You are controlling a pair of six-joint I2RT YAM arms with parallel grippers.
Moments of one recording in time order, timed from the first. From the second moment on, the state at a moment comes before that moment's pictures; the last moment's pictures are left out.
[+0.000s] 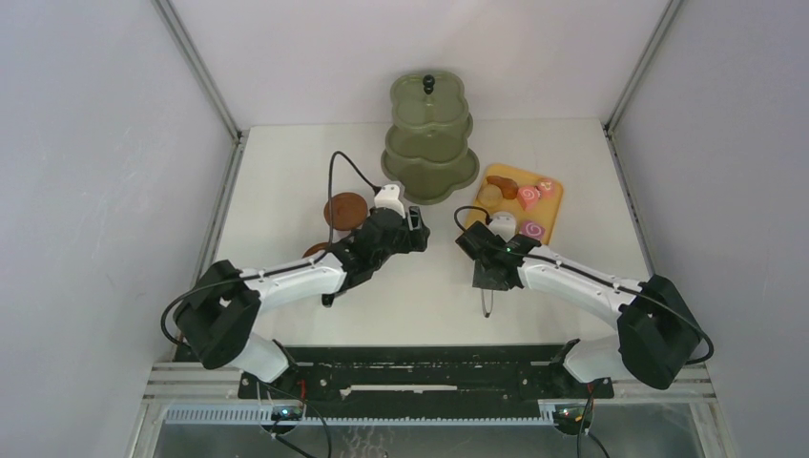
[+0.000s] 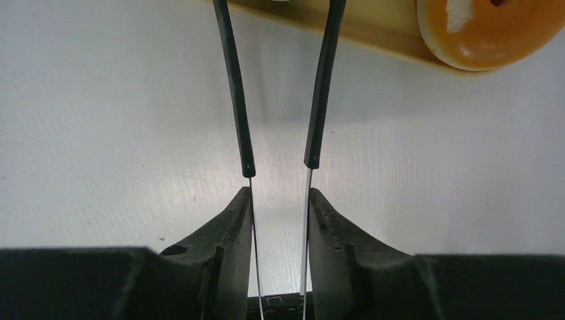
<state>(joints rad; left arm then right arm) -0.82 1.50 0.83 0.19 -0.31 -0.57 0.75 1.36 0.86 -0.77 0.37 0.83</state>
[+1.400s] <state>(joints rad) -0.81 1.23 0.75 0.09 -0.40 -0.54 0.77 1.59 1.19 -0.71 0.40 0.70</state>
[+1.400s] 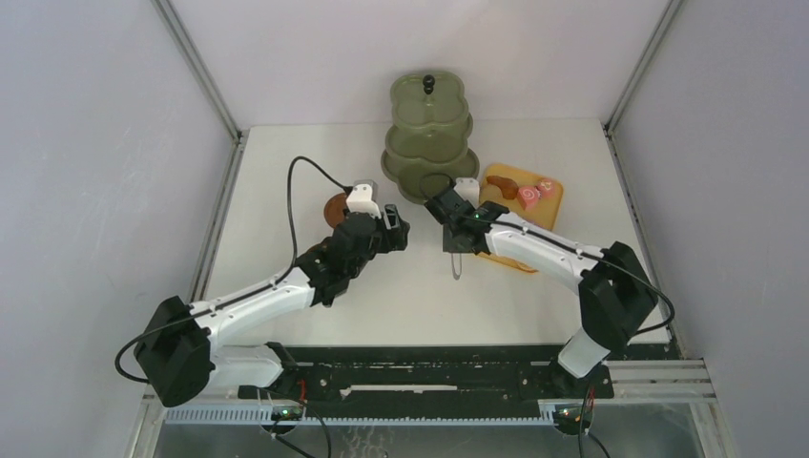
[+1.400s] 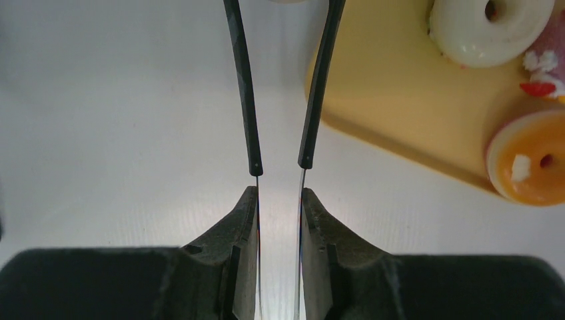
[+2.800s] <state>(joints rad) -0.76 1.19 0.68 0.09 -0.41 -0.51 0.51 2.06 1.54 -0.41 0.38 0.39</state>
